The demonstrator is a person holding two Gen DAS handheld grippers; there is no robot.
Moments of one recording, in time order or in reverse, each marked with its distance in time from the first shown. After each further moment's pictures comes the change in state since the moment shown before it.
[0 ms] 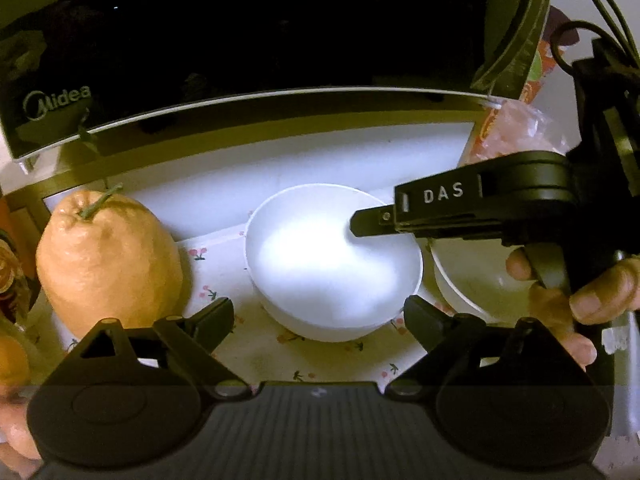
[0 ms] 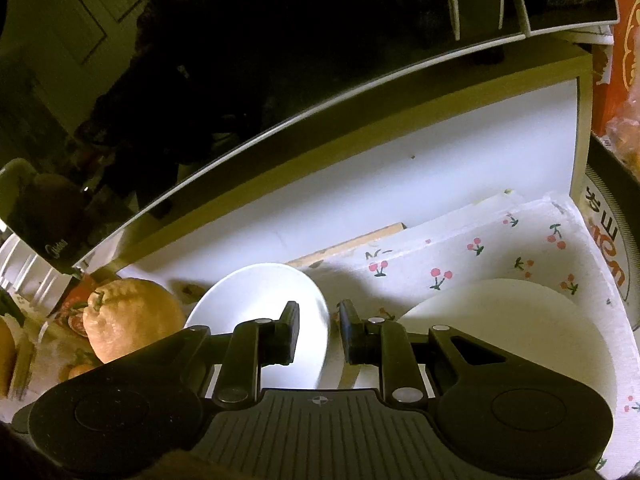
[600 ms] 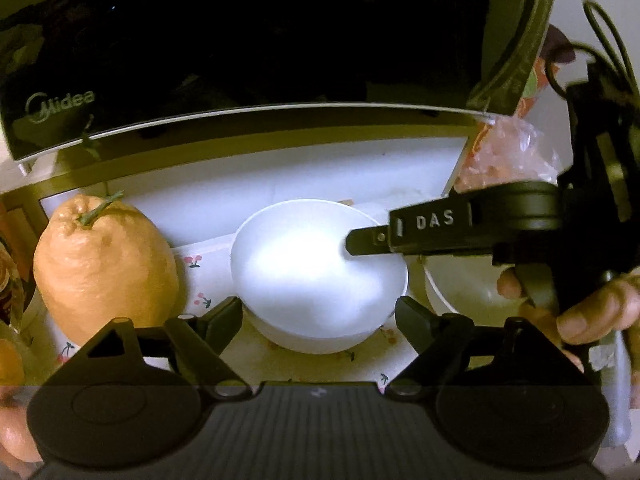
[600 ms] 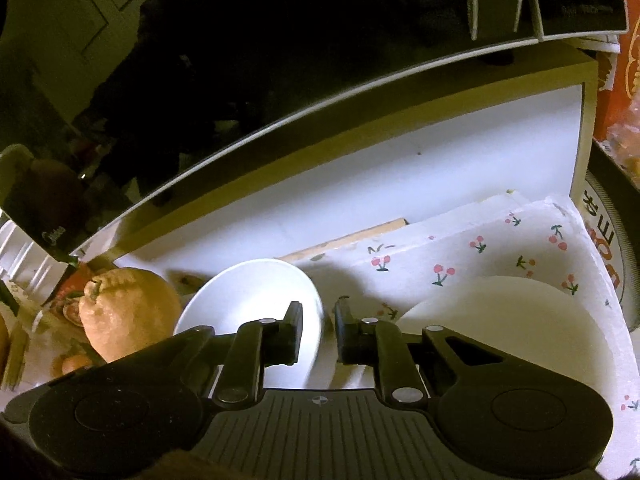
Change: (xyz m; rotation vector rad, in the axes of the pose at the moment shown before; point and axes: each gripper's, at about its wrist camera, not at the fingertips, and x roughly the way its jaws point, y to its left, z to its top) left arm -0.003 0.005 0.006 -0.044 -0.021 -0.039; right arm -0.003 0.002 -0.001 -0.014 0.015 -0.023
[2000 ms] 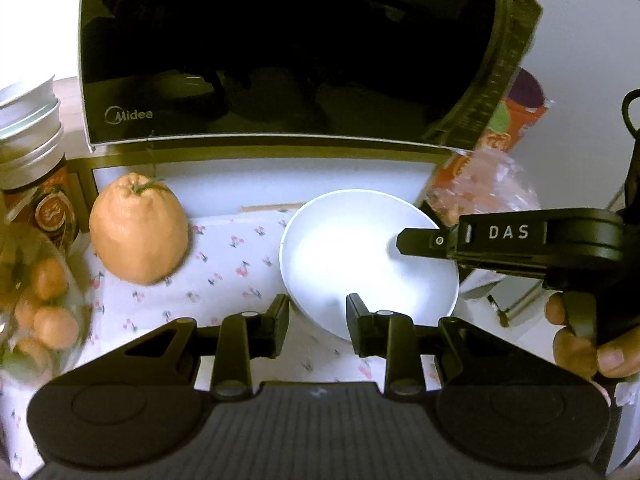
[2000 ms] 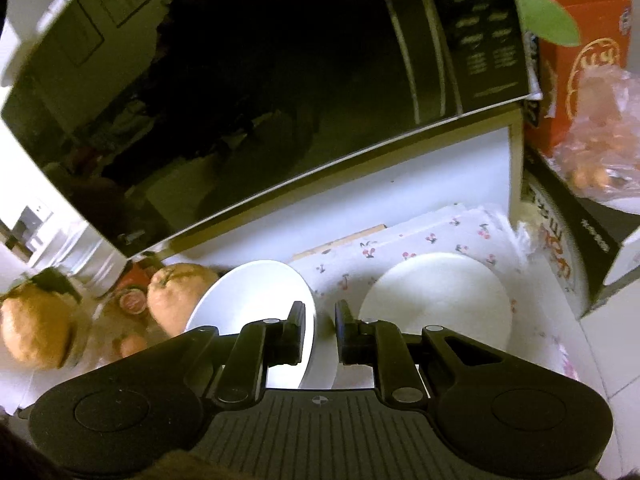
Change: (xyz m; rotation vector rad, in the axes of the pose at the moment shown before) left arm -0.089 -0.035 -0.008 -0.131 0.004 0.008; right arm -0.127 0.021 -0.022 0.009 -0.051 -0.031
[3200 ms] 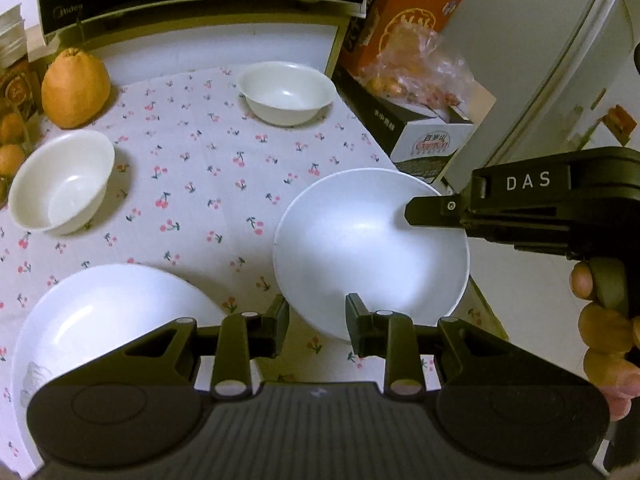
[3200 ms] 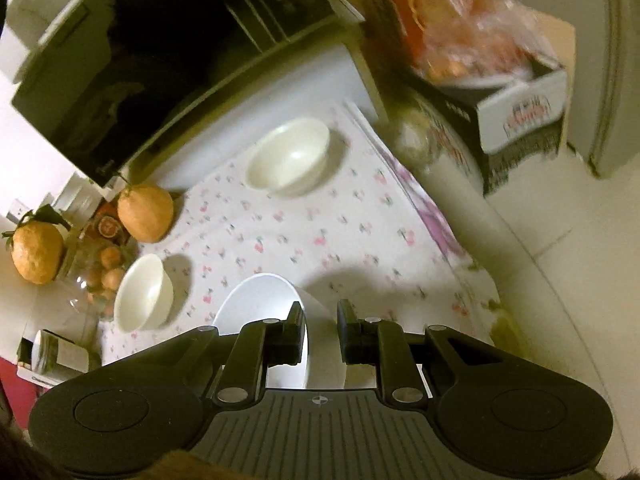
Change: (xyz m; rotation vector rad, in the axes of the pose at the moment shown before) left arm -0.033 -0.091 -0.128 0.089 0.200 -0.034; right arm -0.123 -0.079 -0.131 0.206 0.081 -0.104
